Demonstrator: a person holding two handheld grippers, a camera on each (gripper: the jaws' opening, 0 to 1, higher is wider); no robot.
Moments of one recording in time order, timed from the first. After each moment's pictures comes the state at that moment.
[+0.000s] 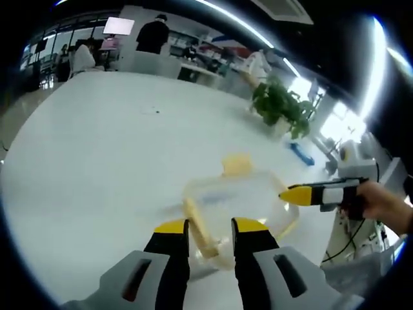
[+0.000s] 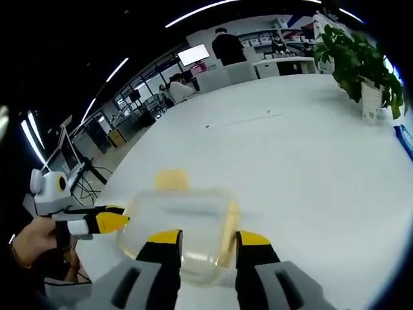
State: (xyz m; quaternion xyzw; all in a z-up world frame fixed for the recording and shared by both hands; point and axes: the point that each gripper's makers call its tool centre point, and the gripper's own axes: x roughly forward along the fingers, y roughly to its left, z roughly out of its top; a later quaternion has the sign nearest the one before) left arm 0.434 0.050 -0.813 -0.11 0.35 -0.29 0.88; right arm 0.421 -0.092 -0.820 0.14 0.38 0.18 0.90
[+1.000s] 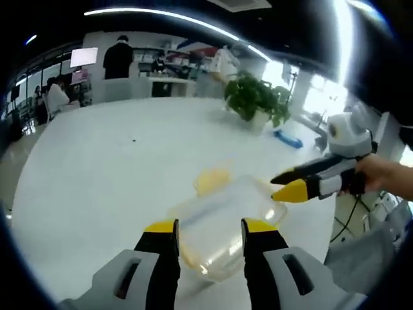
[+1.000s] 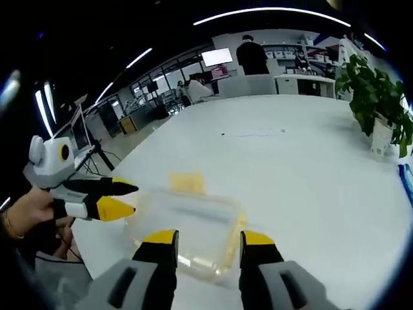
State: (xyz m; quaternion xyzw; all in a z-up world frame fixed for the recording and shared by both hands) left arm 0.431 0.024 -0.782 -0.01 0.30 -0.36 0.88; right arm 0.413 -0.084 -0.792 0.07 0.34 0.25 0.91
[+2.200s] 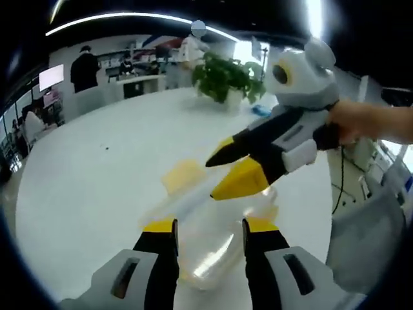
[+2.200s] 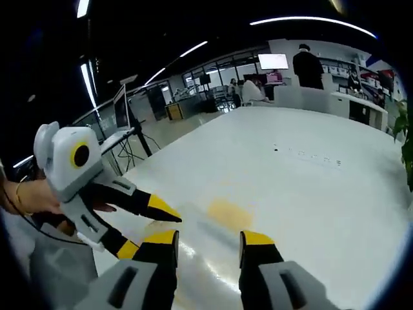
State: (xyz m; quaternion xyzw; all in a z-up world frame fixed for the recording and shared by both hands) left arm 0.418 -0.005 -0.800 0.09 0.30 -0.43 0.84; right arm 0.451 -0.023 -0.789 0.00 0.32 0.39 0.86
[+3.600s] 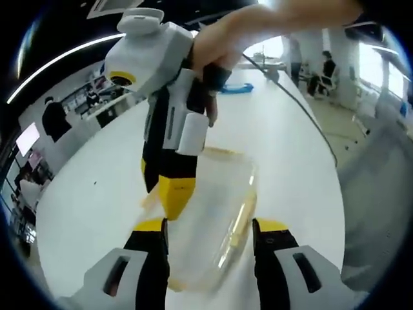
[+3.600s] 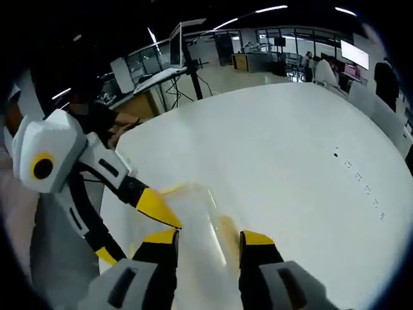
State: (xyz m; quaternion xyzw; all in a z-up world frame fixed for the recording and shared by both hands) left arm 0.399 -0.020 -0.813 0.24 0.24 -0.49 0.80; right arm 0.458 -0.003 -0.817 -0.16 0.40 0.56 0.71
